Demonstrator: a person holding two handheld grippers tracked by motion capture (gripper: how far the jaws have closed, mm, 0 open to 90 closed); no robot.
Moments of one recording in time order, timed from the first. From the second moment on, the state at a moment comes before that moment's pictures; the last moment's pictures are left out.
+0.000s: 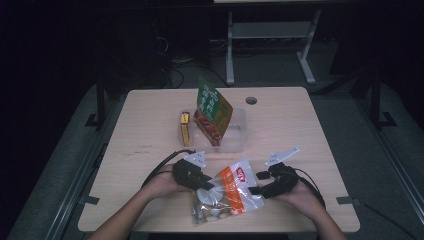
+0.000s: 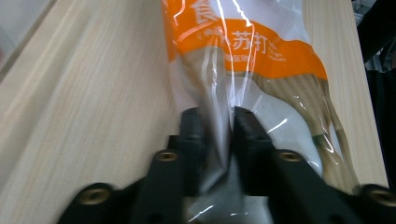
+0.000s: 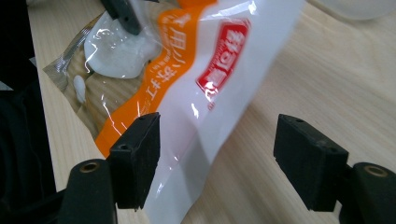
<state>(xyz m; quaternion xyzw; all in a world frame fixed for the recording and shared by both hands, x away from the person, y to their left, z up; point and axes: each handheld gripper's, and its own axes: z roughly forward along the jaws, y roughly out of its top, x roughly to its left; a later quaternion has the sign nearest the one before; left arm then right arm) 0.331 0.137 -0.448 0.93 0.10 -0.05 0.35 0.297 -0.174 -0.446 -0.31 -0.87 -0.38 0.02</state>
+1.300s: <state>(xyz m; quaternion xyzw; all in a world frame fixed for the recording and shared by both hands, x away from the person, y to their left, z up) 0.310 0.149 -0.424 0.91 0.10 -0.01 0.41 0.316 -0.149 -0.444 -0.25 -0.85 -0.45 0.11</state>
